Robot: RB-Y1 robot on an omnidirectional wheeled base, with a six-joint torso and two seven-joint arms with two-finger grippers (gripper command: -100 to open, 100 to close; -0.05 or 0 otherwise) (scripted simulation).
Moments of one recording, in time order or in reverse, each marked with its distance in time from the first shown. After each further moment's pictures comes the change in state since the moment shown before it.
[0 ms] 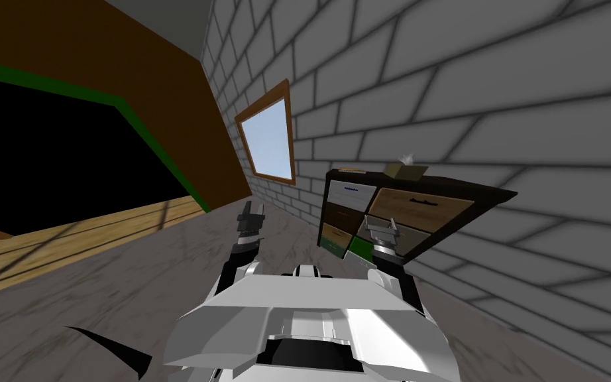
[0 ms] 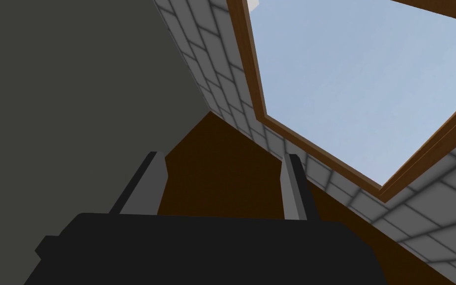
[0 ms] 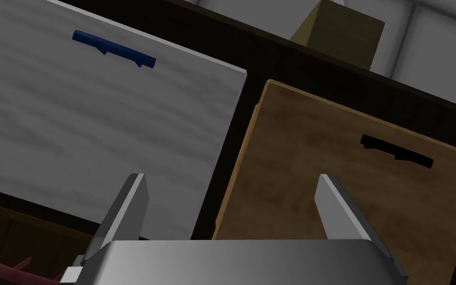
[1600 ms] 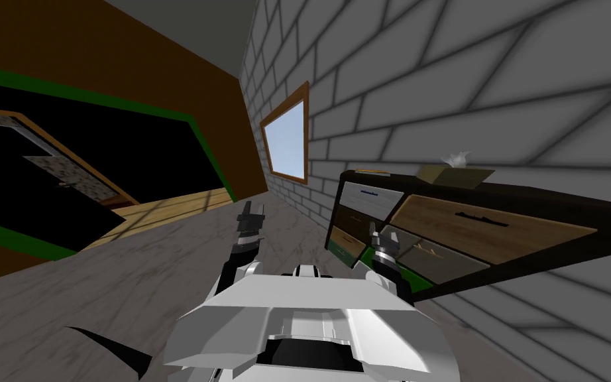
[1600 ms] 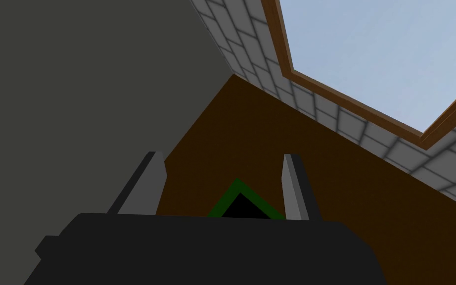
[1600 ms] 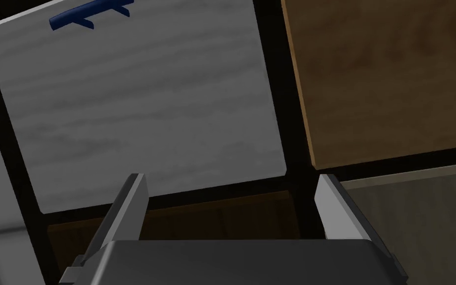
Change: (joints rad) left arm 0.000 0.000 0.000 0.000 0.000 0.000 0.000; right arm -0.052 0.007 -0.009 0.231 -0.215 -0.112 -0.426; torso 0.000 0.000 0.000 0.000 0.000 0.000
